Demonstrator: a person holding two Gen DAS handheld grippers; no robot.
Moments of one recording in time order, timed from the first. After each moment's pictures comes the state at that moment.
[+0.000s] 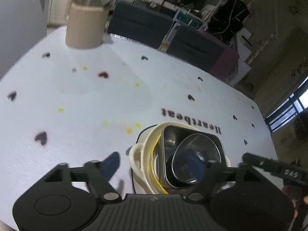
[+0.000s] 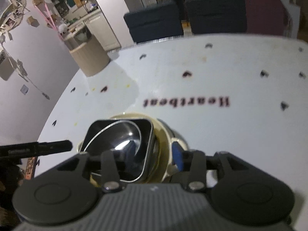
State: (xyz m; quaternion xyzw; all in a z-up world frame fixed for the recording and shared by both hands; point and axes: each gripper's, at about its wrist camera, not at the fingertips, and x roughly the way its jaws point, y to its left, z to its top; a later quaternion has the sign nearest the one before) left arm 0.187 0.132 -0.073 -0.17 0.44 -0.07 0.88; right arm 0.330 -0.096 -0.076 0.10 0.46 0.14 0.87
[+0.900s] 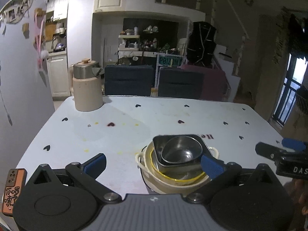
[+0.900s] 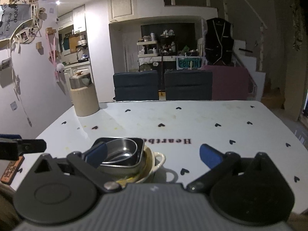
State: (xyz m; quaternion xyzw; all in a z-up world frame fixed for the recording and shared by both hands) left arm 0.045 0.096 -0.023 -0.02 0.28 -0.06 0.96; right arm 0.165 -0.084 -0.040 0.02 0.24 0.04 0.97
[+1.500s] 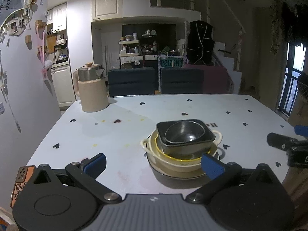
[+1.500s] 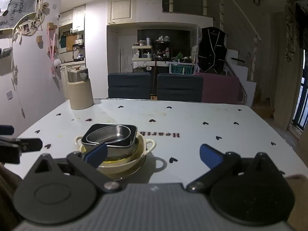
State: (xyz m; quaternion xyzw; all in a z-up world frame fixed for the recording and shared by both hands) left arm 0.003 0.088 -0.049 0.02 0.26 -0.04 0.96; right arm 0.120 -0.085 -0.057 -0.01 0.23 0.02 0.97
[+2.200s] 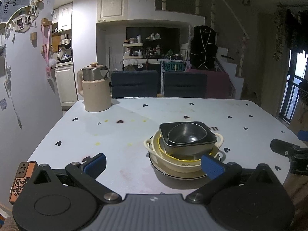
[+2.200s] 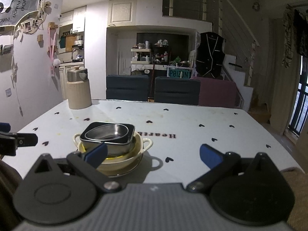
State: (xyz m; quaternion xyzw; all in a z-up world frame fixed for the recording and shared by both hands) left arm -0.007 0.095 -0.049 0.00 0.25 -0.04 0.97; right arm 0.105 -0.079 -0.062 -0.02 0.21 0.01 0.98
